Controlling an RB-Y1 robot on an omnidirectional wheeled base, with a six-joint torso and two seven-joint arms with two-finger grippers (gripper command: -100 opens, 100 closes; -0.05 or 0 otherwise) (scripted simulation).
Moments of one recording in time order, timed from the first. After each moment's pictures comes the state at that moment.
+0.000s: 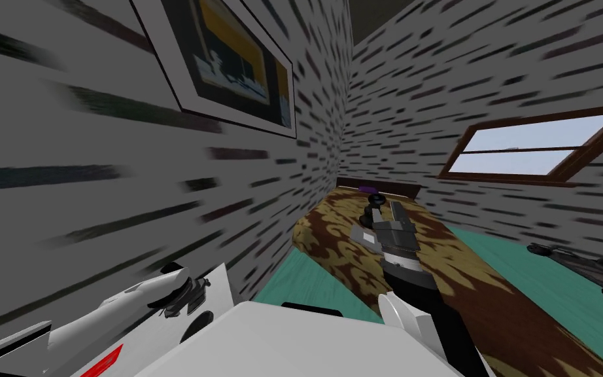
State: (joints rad) left arm 0.07 1.12 -0.44 -0.87 1.37 0.71 -0.94; right arm 0.52 -0.01 0.07 -2.39 -0.10 -0.38 0.13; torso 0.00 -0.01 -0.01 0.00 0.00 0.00
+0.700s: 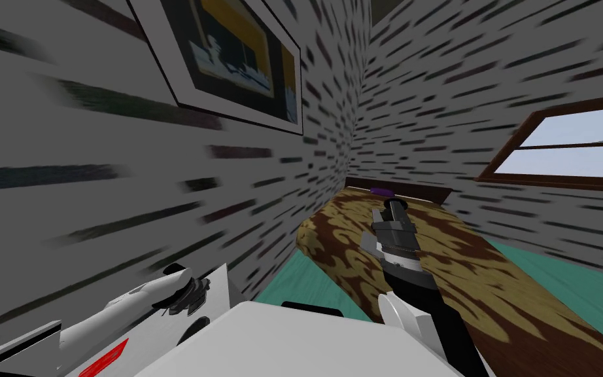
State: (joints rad) left arm 0.06 1.08 -0.43 -0.84 1.36 0.70 -1.05; right arm 0.52 -0.01 0.07 -2.39 -0.10 -0.38 0.13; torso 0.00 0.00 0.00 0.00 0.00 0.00
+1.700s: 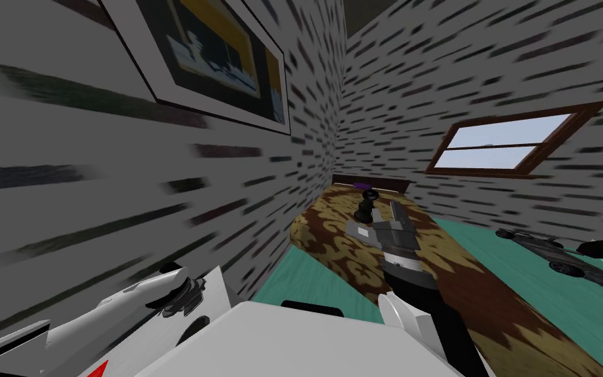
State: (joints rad) left arm 0.07 1.13 -0.45 -0.87 1.37 0.72 -0.91; right arm 0.52 -0.01 0.07 -2.39 -0.10 -0.38 0.13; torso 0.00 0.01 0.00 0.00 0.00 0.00
